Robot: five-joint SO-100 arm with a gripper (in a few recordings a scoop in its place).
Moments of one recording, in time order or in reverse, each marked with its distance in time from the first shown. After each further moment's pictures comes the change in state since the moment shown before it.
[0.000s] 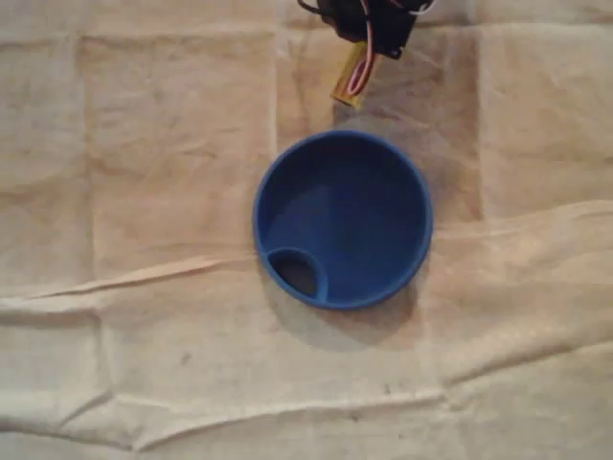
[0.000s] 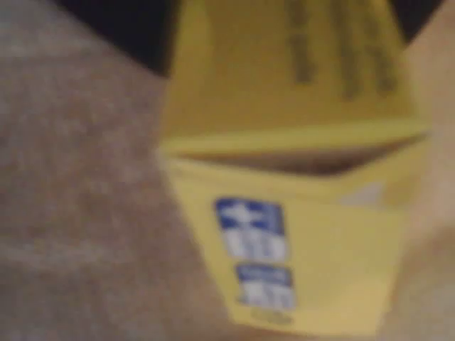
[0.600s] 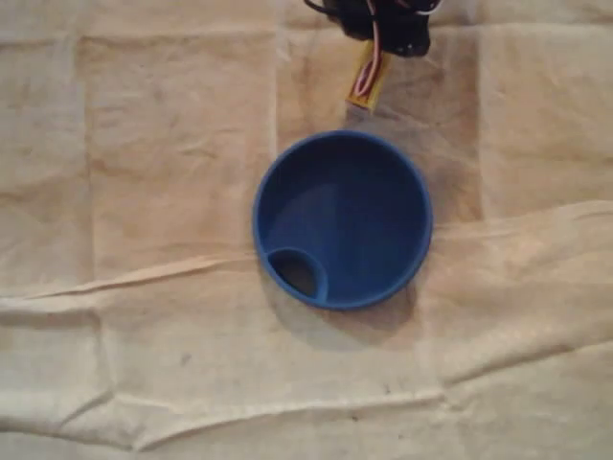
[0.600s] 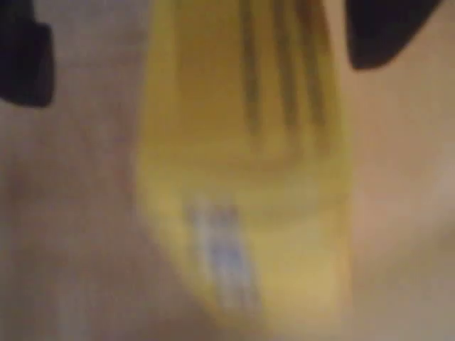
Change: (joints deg) arm -1.5 0.0 -1.0 5.1 0.0
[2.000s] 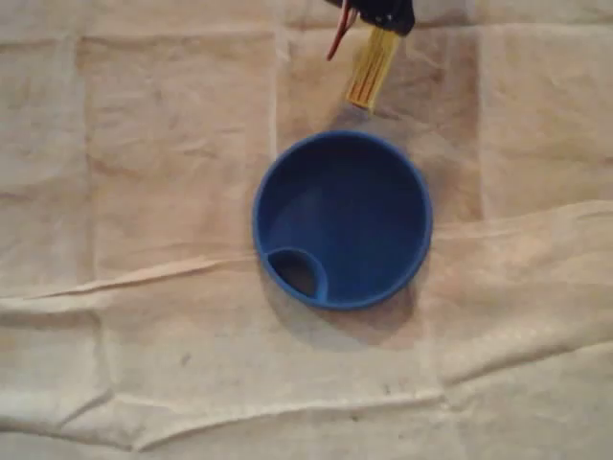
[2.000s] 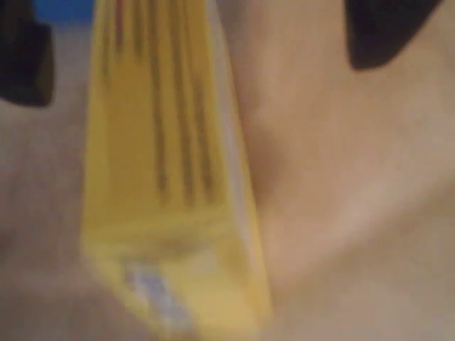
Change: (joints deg) arm 5.6 7.8 -2.1 5.6 0.0
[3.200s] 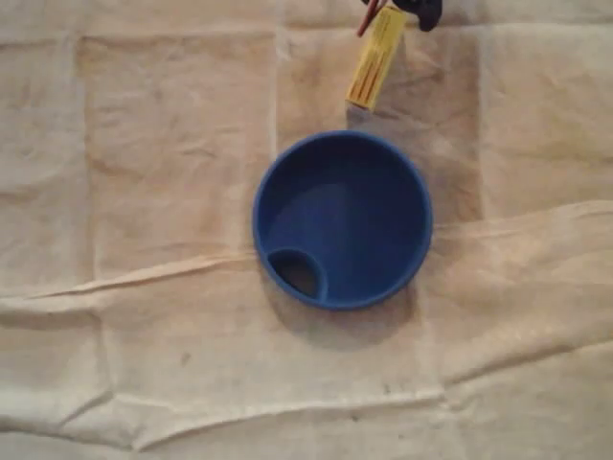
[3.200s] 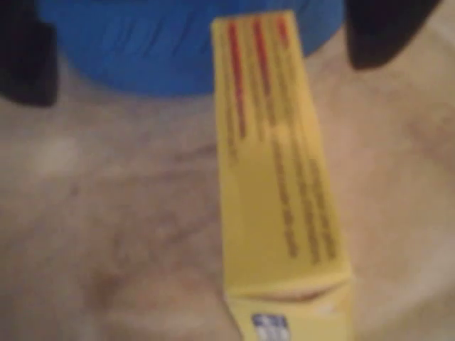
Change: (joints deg) arm -5.7 9.8 -0.9 4.7 1.5
